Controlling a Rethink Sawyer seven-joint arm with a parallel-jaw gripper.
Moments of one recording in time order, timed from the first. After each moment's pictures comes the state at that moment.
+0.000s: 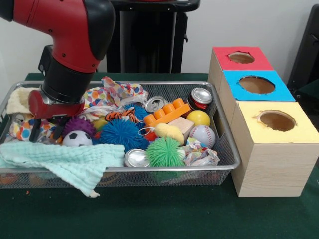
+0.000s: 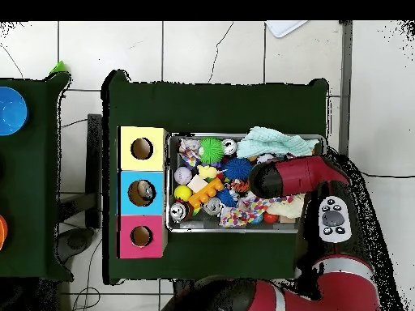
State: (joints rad) arm -0.40 -0.41 -0.04 1.31 -0.73 0.48 1.20
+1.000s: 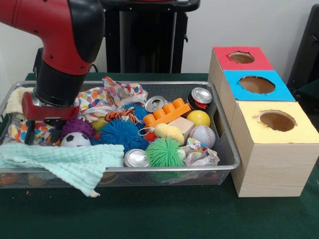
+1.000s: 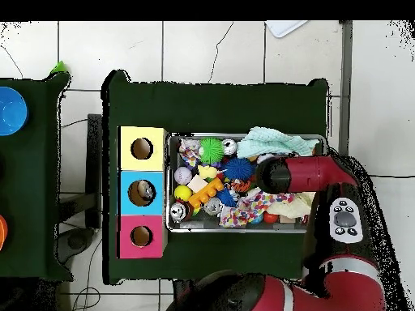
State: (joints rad) arm -0.42 -0.39 -0.06 1.29 -0.59 0.48 1.20
